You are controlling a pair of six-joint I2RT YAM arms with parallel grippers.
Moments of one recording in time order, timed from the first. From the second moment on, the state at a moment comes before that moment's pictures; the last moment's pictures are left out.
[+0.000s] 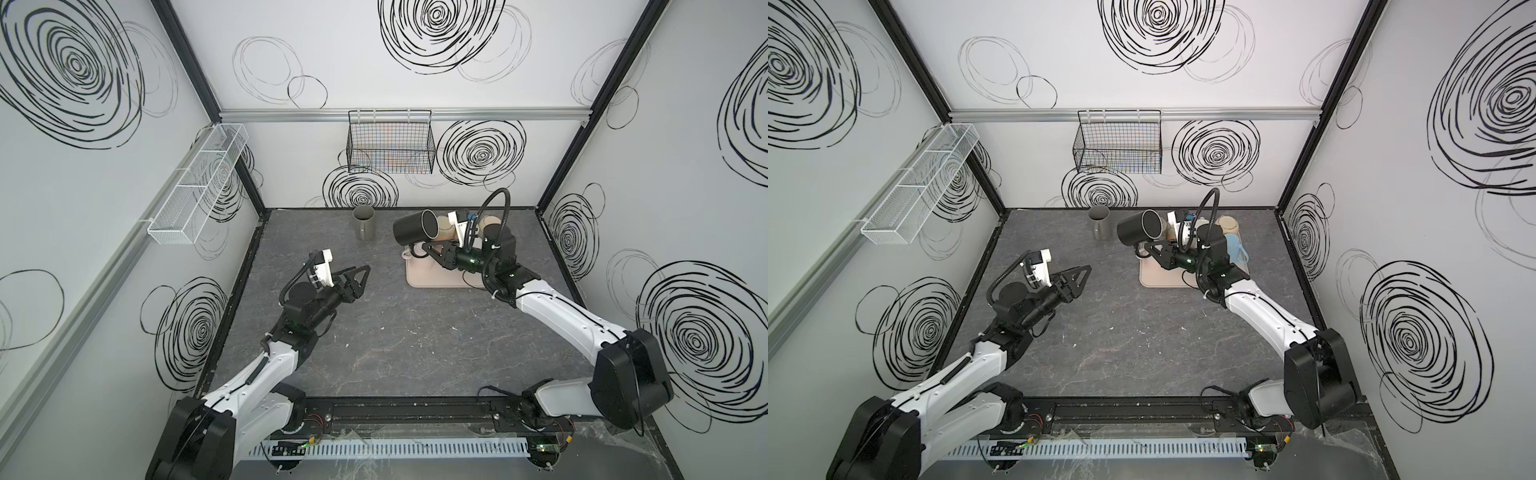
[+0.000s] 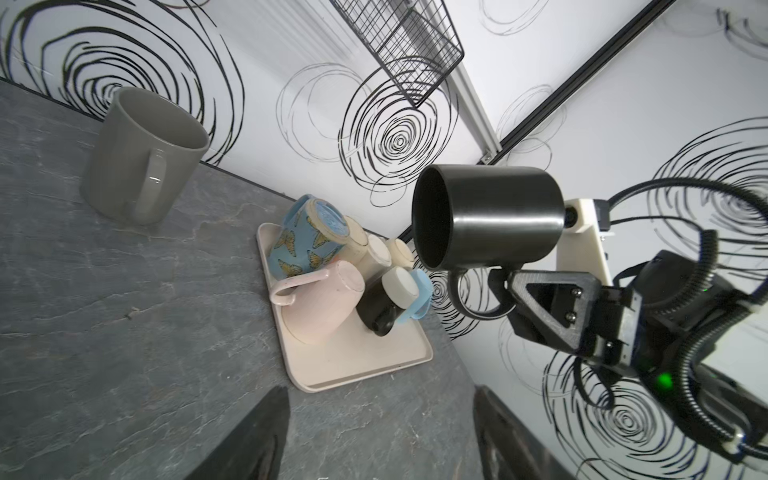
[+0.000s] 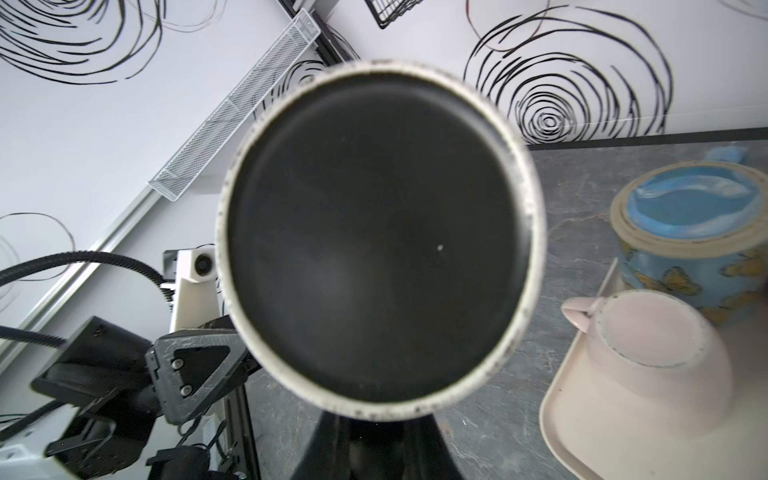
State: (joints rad) left arm -0.30 1.02 0.37 0.64 0.37 -0.80; right arm 0.47 1.38 0.96 0.21 -0.62 0.55
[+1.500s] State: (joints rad) left arm -0.38 1.31 0.51 1.16 0.53 -1.25; right arm 0.61 1.54 1.00 0.63 -0.81 0.88
